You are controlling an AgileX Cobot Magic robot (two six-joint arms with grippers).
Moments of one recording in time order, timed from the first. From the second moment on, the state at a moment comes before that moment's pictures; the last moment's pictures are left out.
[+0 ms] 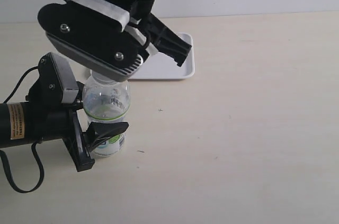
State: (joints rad) left arm -0.32 1.71 -0.42 0.92 -0.86 -0.16; right arm 0.75 1.88 -1.78 0.11 1.23 -1.92
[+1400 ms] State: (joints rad) left arm -0.32 1.71 -0.42 0.91 -0.86 -0.18; right arm 0.75 1.88 -1.78 0.21 1.22 -1.11
